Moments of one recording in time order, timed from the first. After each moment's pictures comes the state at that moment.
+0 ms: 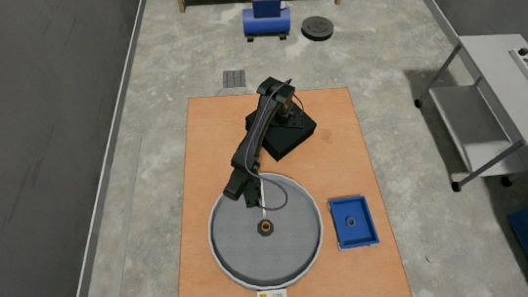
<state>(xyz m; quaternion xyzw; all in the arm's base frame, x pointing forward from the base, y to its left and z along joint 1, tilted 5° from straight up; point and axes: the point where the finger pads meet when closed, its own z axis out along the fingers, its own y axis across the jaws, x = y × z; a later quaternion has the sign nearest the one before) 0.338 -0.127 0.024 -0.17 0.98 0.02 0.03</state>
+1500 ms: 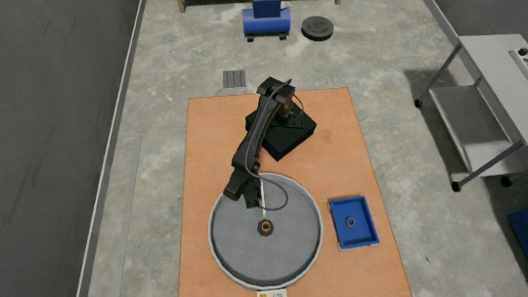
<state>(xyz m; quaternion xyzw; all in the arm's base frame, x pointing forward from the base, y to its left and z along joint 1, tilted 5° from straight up) 0.340 -0.128 0.023 -0.17 0.98 0.02 0.03</state>
